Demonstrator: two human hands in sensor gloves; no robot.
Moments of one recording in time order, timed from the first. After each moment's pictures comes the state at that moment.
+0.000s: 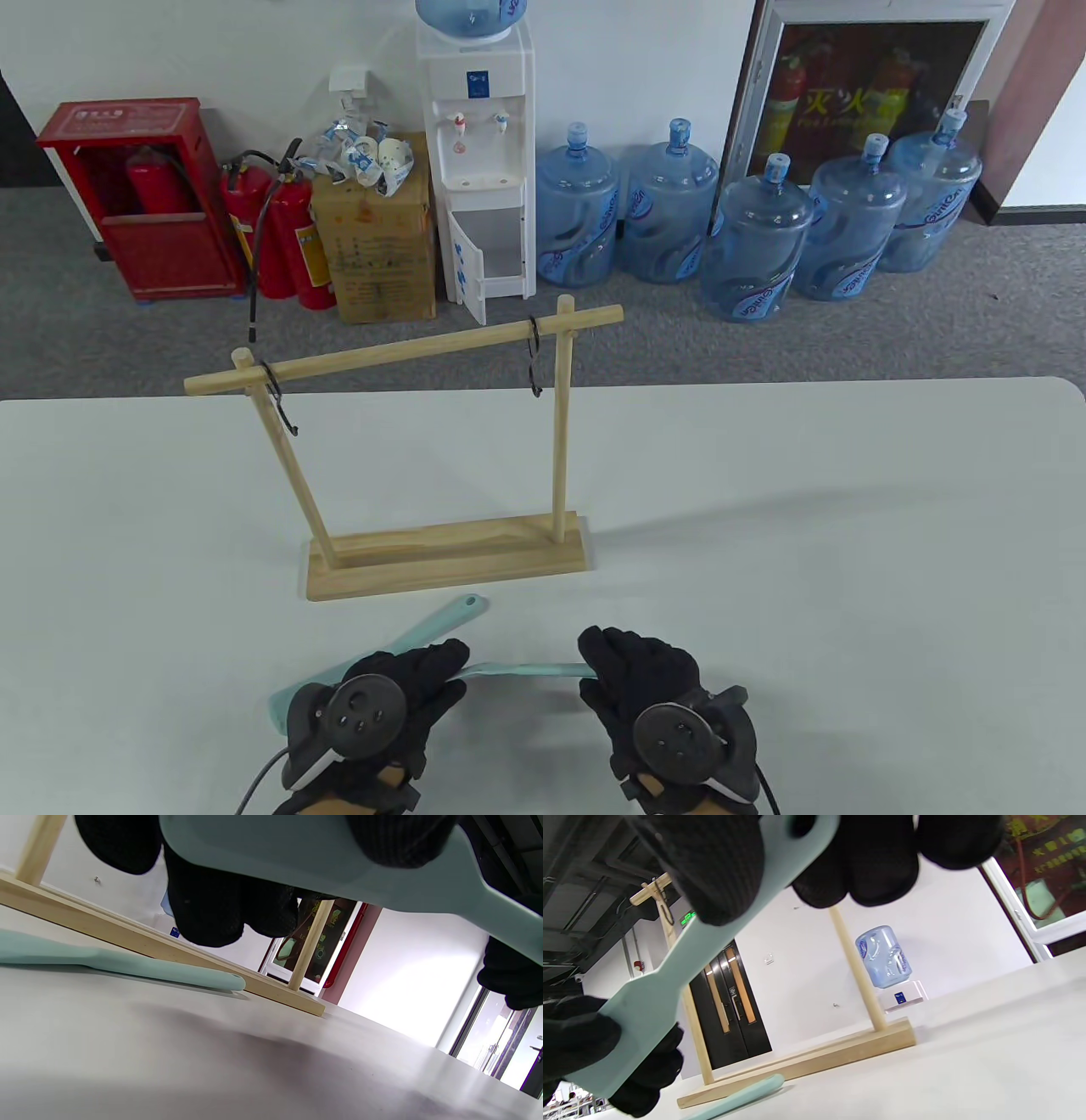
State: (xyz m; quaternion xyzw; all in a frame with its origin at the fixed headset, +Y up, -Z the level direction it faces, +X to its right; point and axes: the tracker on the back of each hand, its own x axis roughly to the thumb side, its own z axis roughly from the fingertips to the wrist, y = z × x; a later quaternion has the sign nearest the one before) left_hand -0.204 -0.742 -0.257 0.06 -0.16 0.23 0.96; right_hand 0.107 -0.724 -0.242 0.18 -0.18 0.93 0.25
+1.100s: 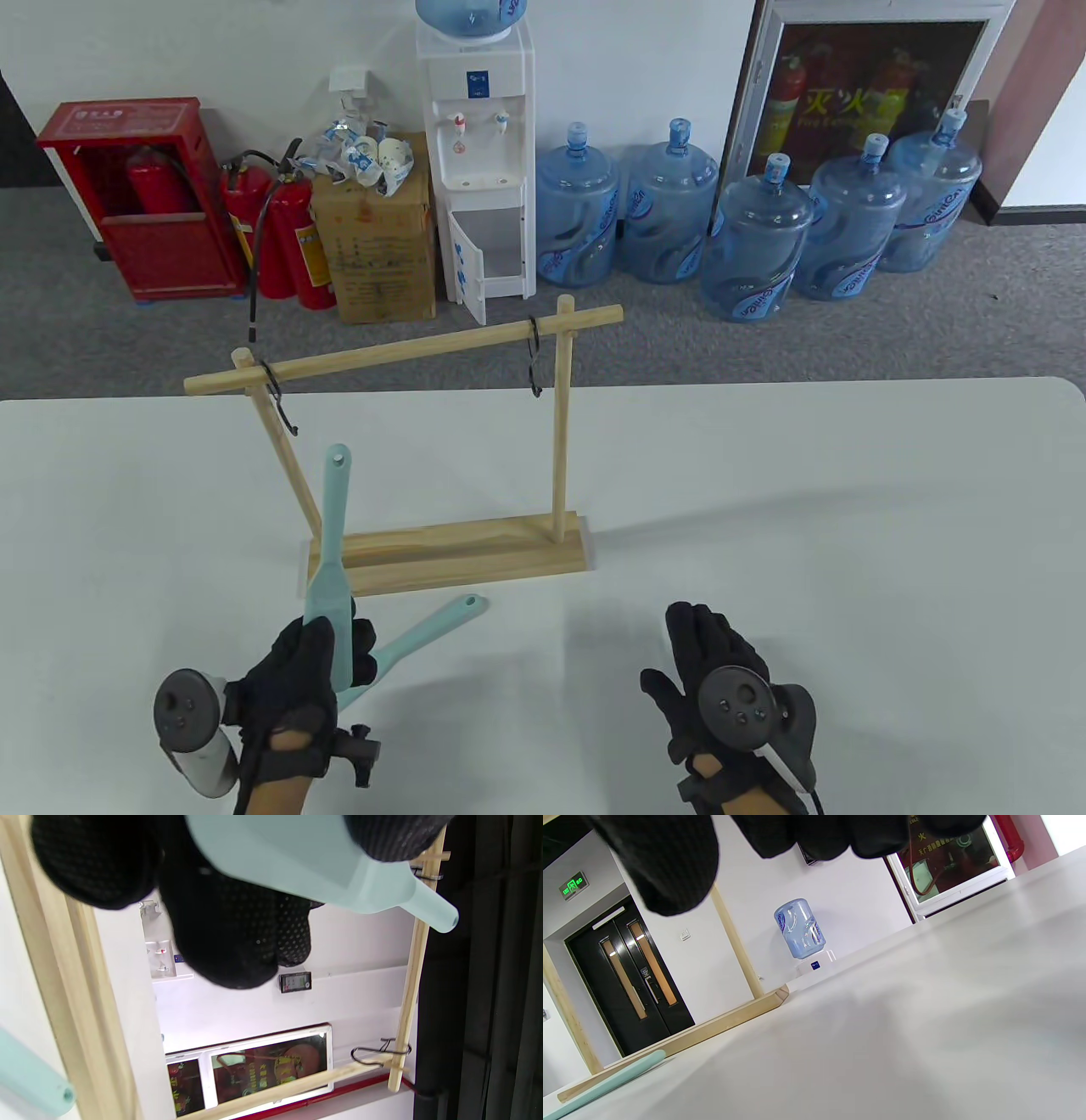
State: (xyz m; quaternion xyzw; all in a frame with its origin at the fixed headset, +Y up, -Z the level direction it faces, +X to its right) left_hand -0.305 -0.746 -0.264 0.15 -0.03 0.68 0.72; right_hand 0.163 -0.753 -0.258 0.06 -0.10 0.96 0.24
